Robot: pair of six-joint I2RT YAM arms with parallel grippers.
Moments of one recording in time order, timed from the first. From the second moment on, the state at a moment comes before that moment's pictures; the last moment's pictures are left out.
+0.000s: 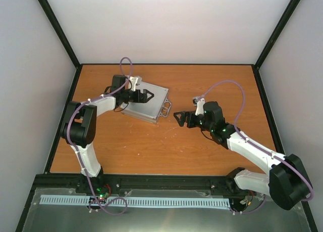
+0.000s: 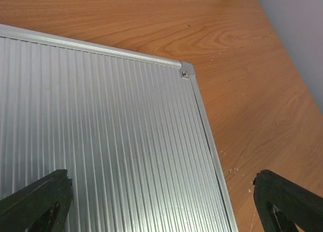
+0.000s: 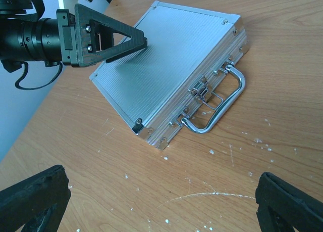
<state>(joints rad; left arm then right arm) -0.21 1.86 1.12 0.03 0.66 -0.23 0.55 1.15 0.62 0.05 -0.26 0.49</state>
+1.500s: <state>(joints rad) -0.14 2.07 1.31 -0.09 0.60 -0.15 0.55 1.09 0.66 -0.11 -0.30 0.36</state>
